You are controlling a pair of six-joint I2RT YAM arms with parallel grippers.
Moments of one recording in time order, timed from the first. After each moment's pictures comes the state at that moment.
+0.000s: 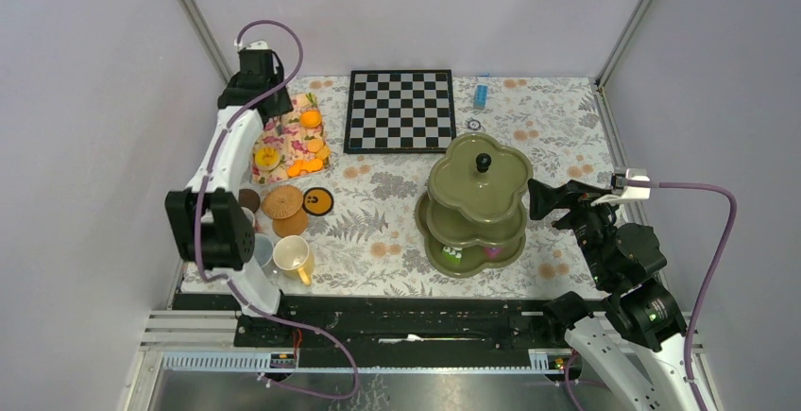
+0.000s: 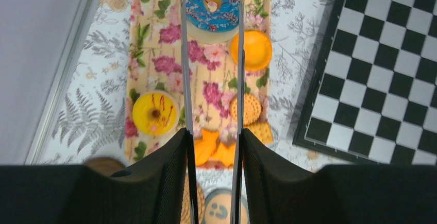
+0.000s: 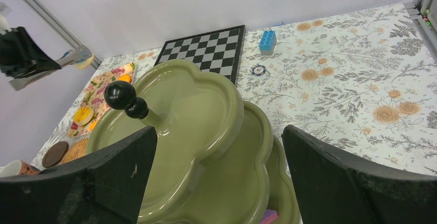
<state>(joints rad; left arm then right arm) -0.01 1.77 1.66 -0.59 -0.21 -0.27 0.46 0.32 0.76 -0.46 0.28 0.34</state>
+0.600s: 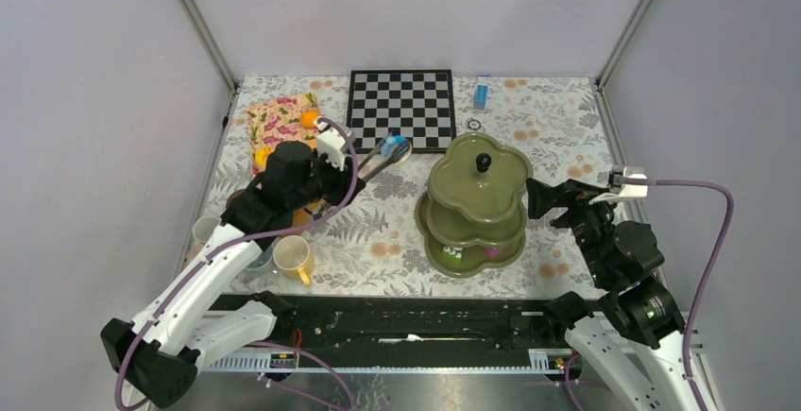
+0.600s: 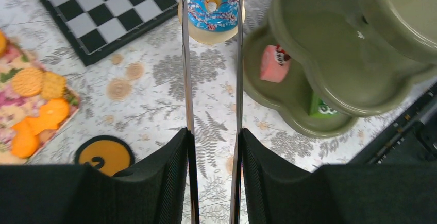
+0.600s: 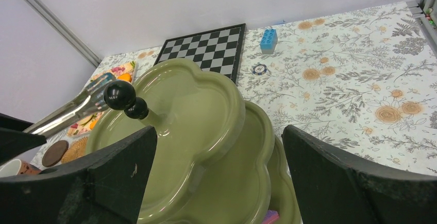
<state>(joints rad) -0.52 0.95 0.96 -0.47 0.15 -0.05 0.46 0.33 0.76 -0.45 0.28 0.34</state>
